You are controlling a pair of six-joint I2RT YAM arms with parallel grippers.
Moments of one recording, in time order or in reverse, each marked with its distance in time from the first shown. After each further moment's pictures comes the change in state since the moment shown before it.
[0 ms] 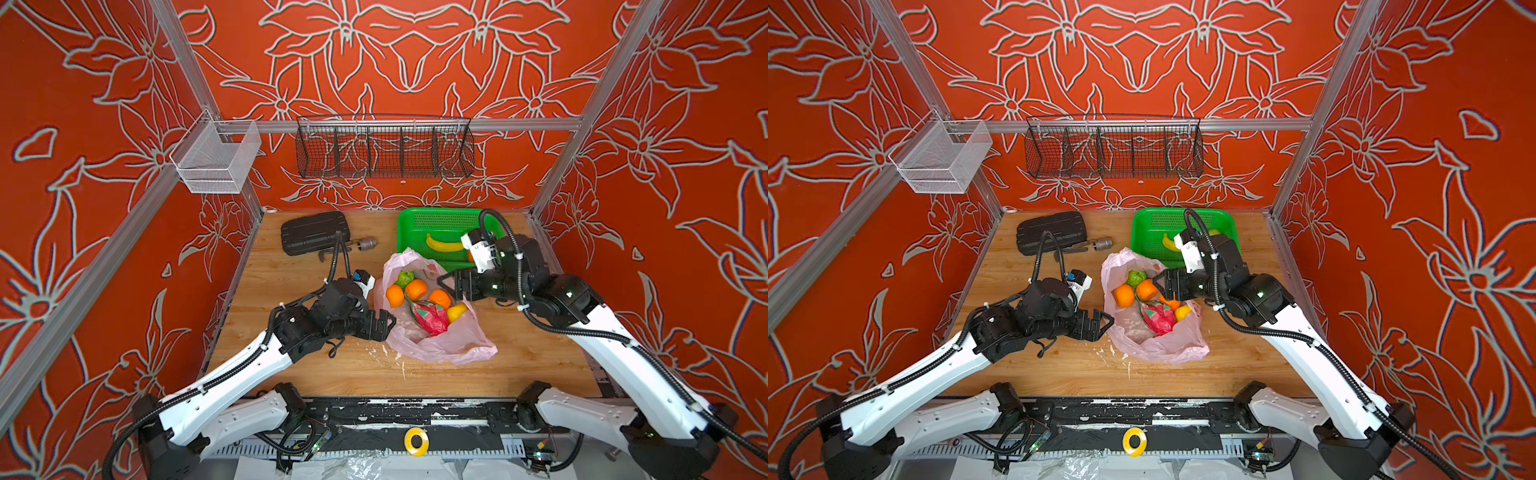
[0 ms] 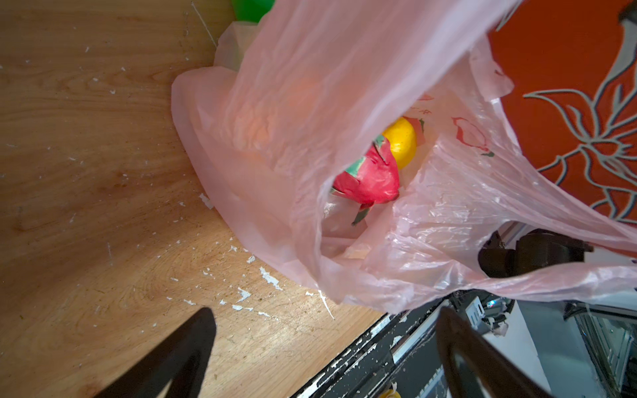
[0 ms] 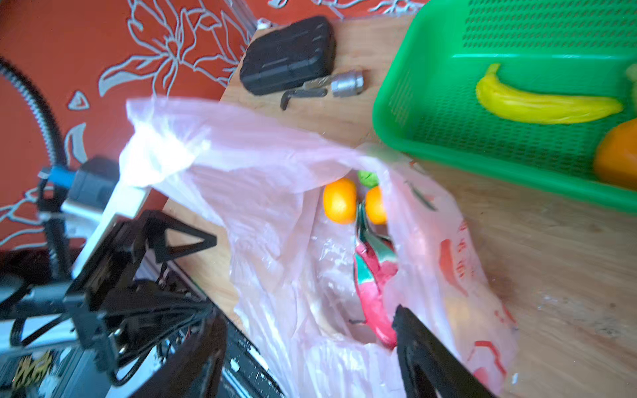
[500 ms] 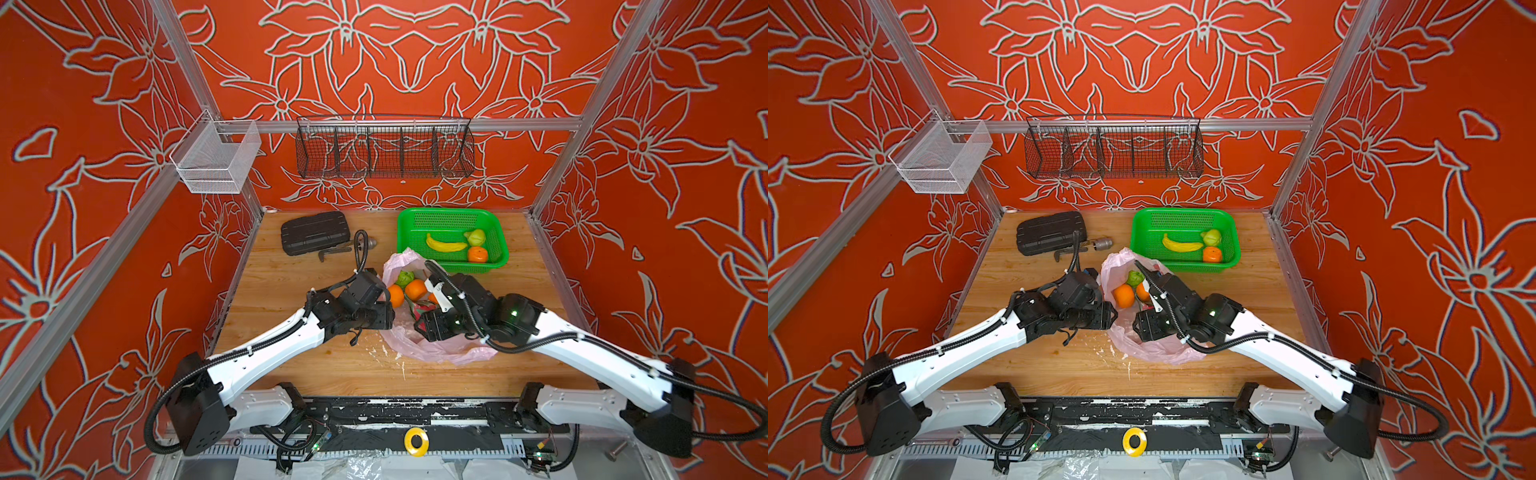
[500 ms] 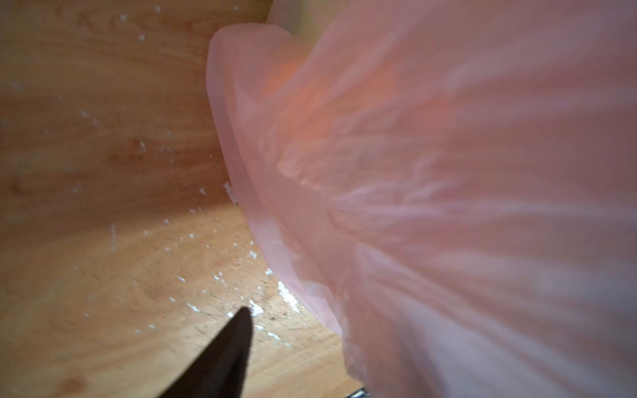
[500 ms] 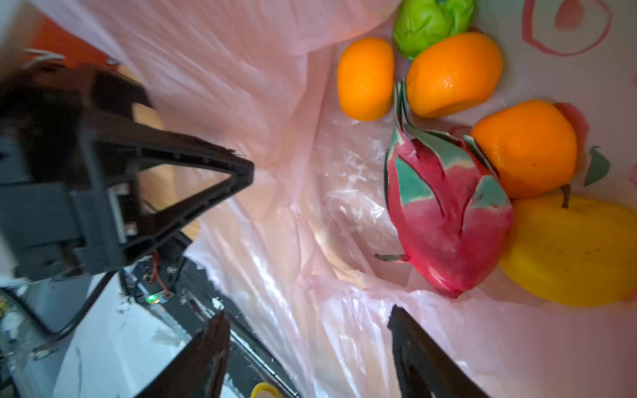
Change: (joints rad) left arm 0.000 0.258 0.058 0.020 -0.094 -0.130; right arm 0.317 0.122 -0.201 0.056 0.163 0.170
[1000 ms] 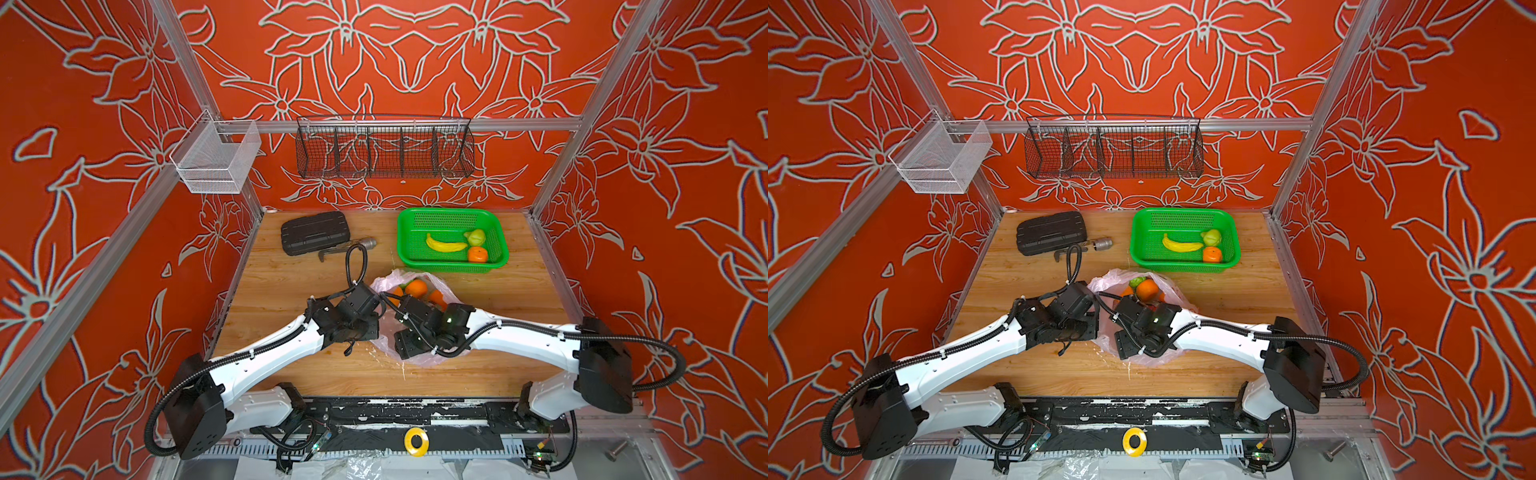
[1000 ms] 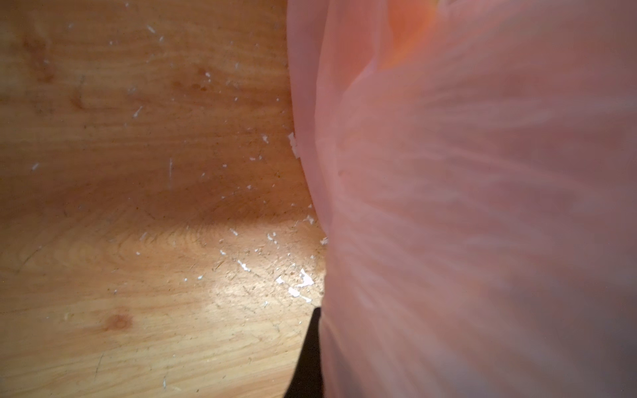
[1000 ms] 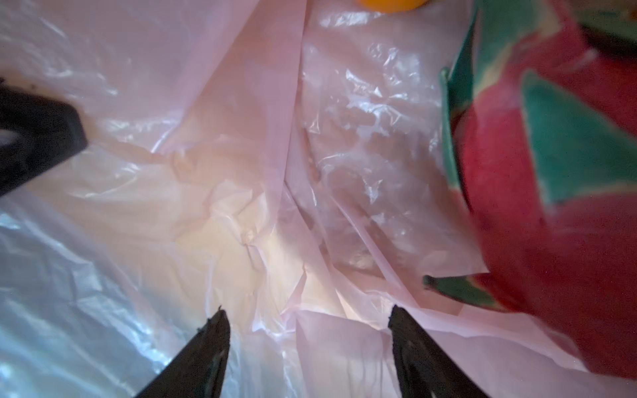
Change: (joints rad) left arm 0.000 -0.052 -0.131 -0.067 -0.056 -0.091; right arm 0.153 0.331 -0.003 0.090 0.081 0.137
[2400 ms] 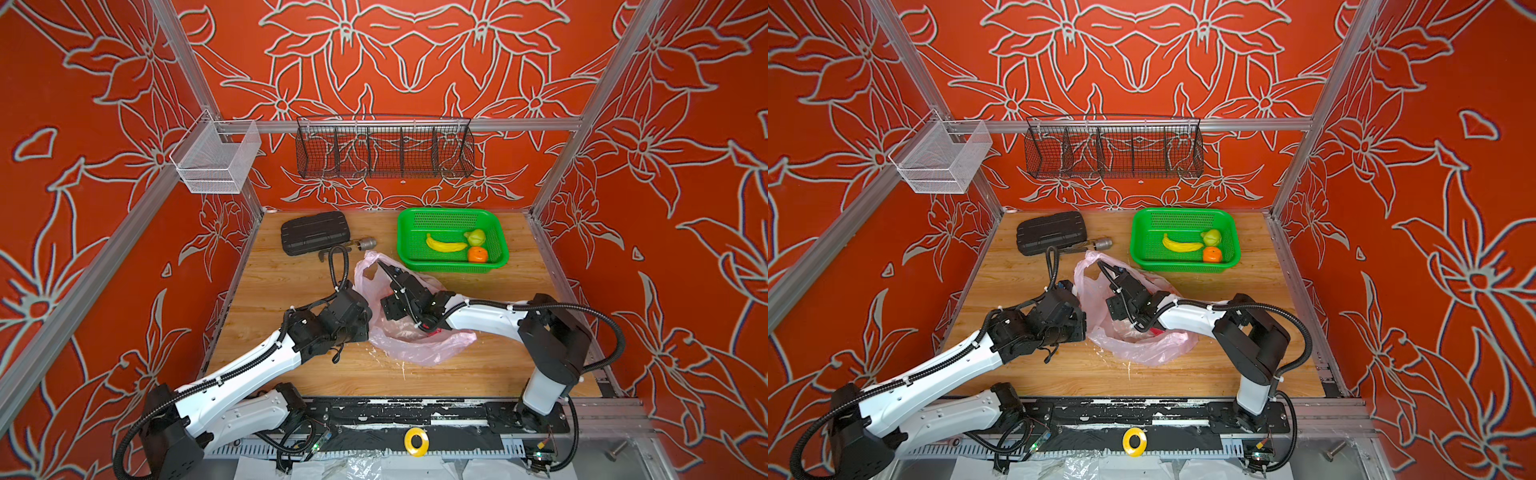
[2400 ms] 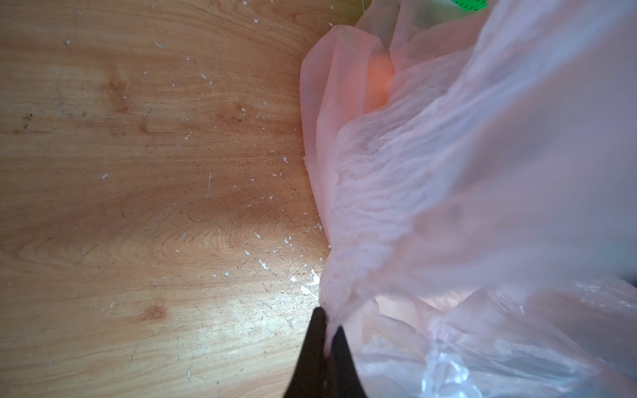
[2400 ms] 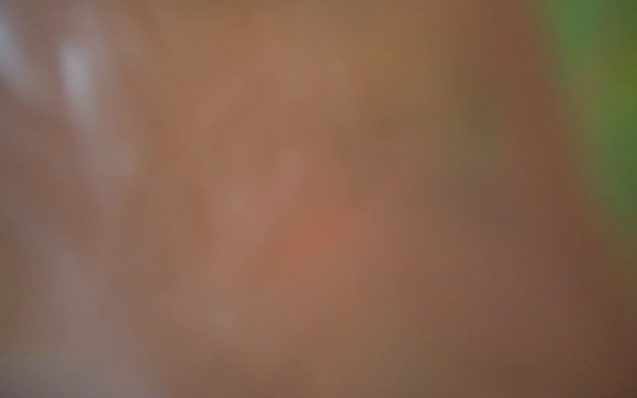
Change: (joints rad) left arm 0.000 -0.183 -0.035 -0.017 -0.072 -0.003; right arm -0.198 0.243 0.015 0.589 0.182 -0.391
